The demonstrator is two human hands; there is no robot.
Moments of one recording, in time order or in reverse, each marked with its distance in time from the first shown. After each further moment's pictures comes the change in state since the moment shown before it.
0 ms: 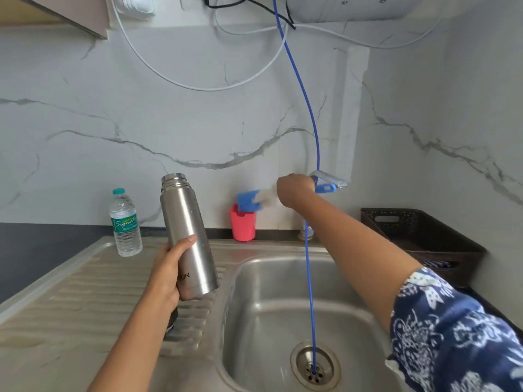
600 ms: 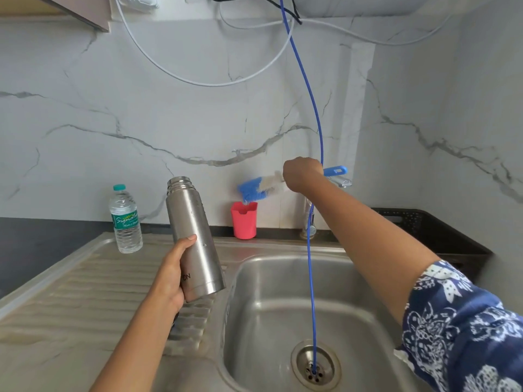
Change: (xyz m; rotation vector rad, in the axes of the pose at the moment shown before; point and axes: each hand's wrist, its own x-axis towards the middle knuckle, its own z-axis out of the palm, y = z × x) left_hand -0.001 -0.008 0.004 -0.122 -0.097 -0.110; right_hand 0.009 0.012 -0.022 -0.068 0.071 -0.006
